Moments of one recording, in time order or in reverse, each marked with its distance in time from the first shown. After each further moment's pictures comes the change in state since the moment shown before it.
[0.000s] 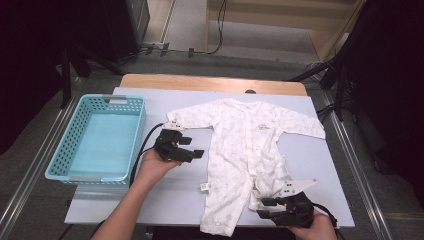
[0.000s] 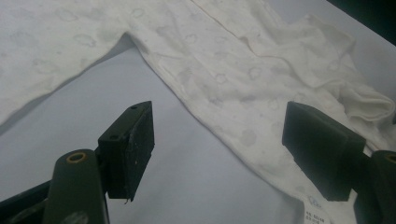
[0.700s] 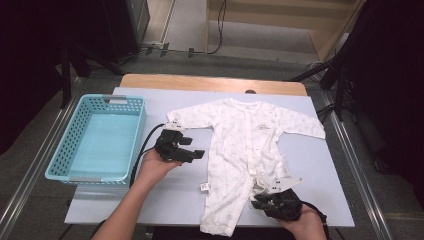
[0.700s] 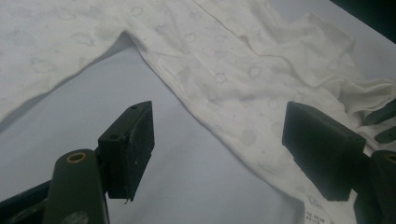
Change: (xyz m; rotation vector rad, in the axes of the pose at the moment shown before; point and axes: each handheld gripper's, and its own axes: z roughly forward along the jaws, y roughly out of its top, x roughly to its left) left arm 0.000 0.000 0.001 0.006 0.003 0.000; right arm -0.002 0.007 0.027 0.015 -0.135 0.013
